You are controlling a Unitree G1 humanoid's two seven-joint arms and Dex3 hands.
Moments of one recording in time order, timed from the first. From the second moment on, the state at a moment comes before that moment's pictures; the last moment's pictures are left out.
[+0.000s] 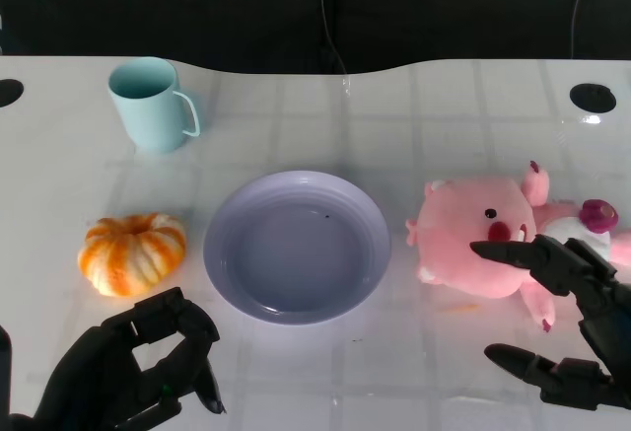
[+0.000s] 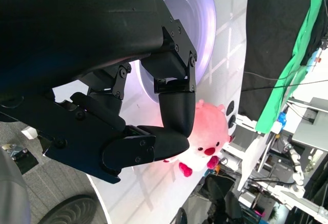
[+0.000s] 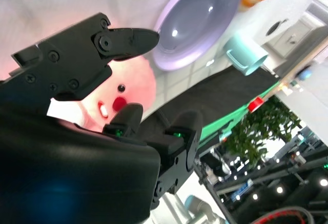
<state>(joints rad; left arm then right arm) 0.18 0.14 0.11 -0.12 -0.48 0.33 -0.50 0.20 -0.24 0.02 -0.12 -0.48 -0.47 -0.01</state>
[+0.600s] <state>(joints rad) 0.18 0.13 0.11 -0.12 -0.48 0.33 -0.50 0.21 -0.30 0.02 -0.42 -0.97 -0.12 0.02</state>
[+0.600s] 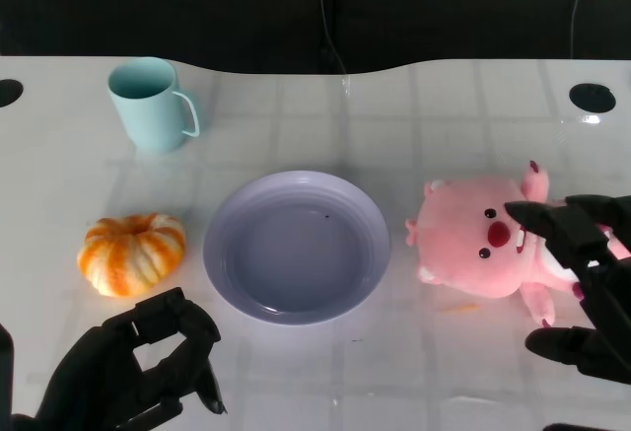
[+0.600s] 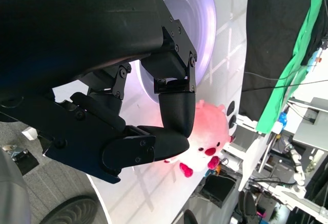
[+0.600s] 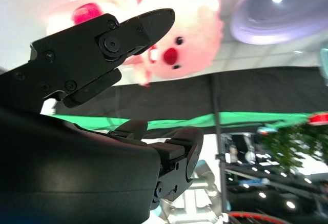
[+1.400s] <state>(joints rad) 0.18 0.13 0.11 -0.13 -0.48 0.33 -0.49 0.03 -0.32 0.13 -0.28 -1.10 0.12 0.09</state>
